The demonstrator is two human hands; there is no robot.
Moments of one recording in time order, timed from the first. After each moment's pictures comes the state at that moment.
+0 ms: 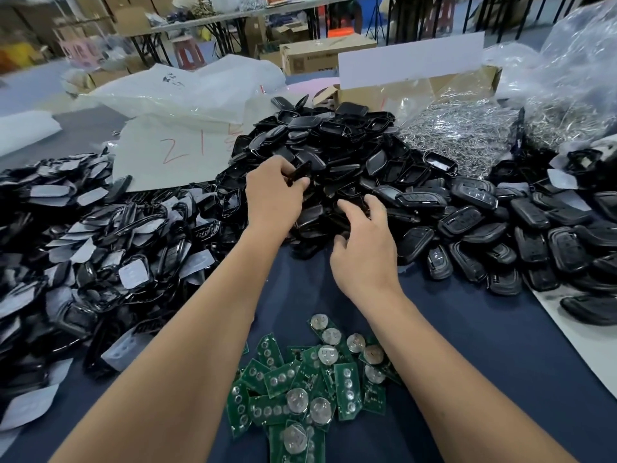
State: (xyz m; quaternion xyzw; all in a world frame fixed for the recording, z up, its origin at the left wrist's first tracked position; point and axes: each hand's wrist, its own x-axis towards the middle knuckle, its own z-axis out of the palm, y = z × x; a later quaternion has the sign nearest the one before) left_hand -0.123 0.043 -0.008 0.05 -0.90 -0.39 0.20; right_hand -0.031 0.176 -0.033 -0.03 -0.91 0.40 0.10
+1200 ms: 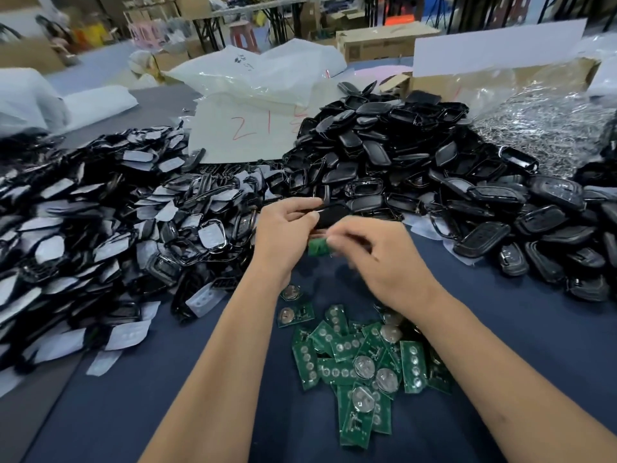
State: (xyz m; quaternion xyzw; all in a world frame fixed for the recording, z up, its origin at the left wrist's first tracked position) left_hand -0.018 -0.022 -0.025 0.13 -0.73 -0.67 0.10; right_hand -0.009 0.146 -0.035 0.32 -0.80 0.50 0.08
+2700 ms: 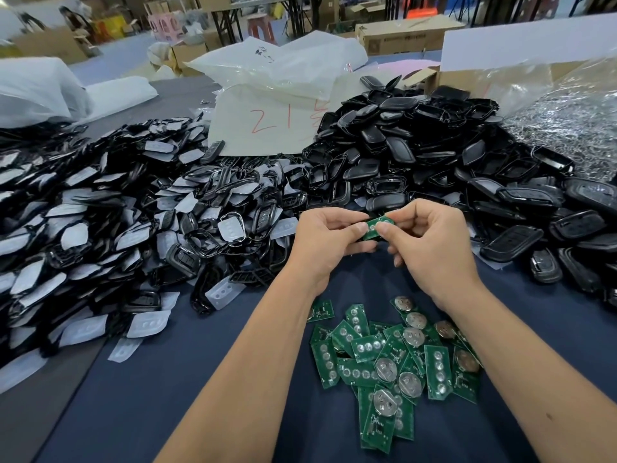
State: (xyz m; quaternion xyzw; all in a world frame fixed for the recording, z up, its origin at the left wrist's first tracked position) left_hand -0.012 -0.005 -0.035 0.09 -0.66 -0.75 0.02; right_hand -0.028 0.156 -0.050 0.10 -0.77 0.62 0.09
